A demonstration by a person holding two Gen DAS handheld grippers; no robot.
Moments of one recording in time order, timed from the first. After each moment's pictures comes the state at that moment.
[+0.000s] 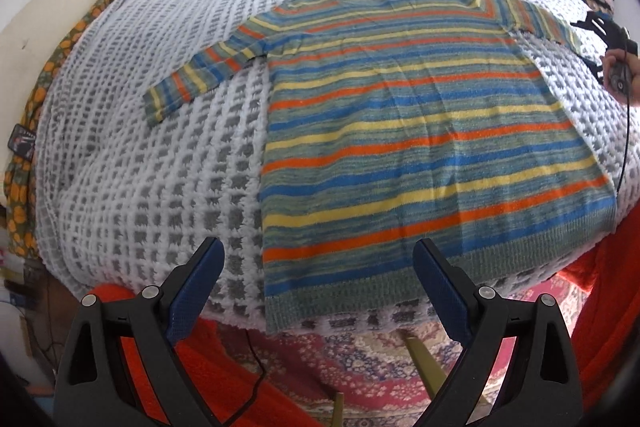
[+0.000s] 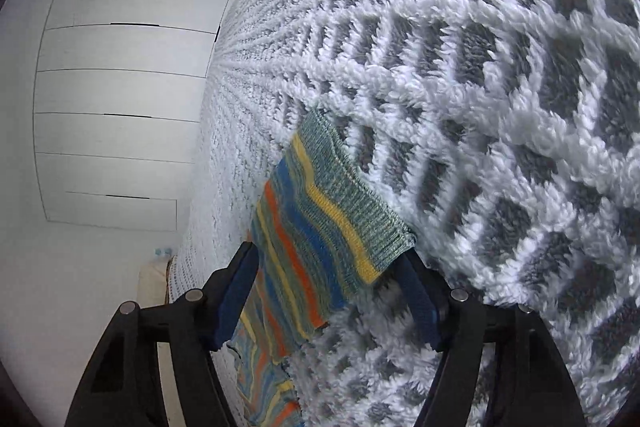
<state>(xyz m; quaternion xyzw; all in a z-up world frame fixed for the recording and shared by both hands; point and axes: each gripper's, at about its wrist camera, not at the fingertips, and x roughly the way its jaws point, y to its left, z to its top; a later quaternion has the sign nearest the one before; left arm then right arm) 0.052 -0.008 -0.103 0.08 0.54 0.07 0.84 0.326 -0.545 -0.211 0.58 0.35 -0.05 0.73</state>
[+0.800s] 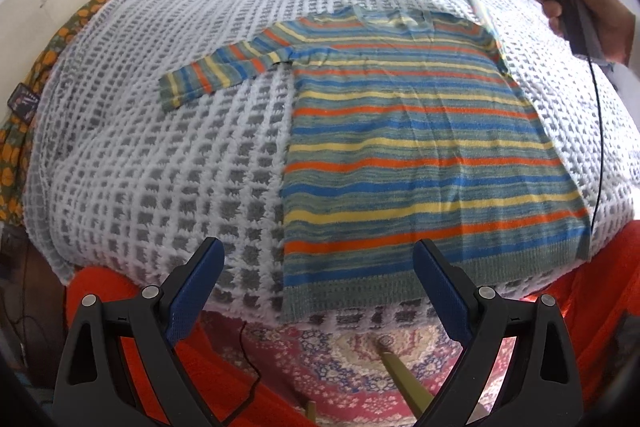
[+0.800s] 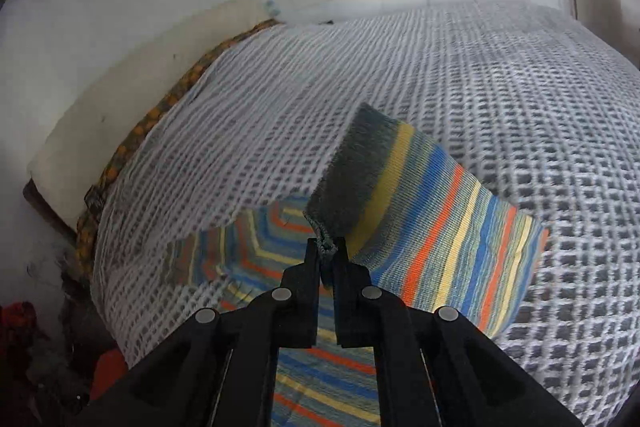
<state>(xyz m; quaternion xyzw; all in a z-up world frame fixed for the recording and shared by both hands) 0.029 0.027 -0.085 0.00 0.50 0.08 0.86 0.397 -0.144 -0.043 0.06 0.45 0.28 0.85</state>
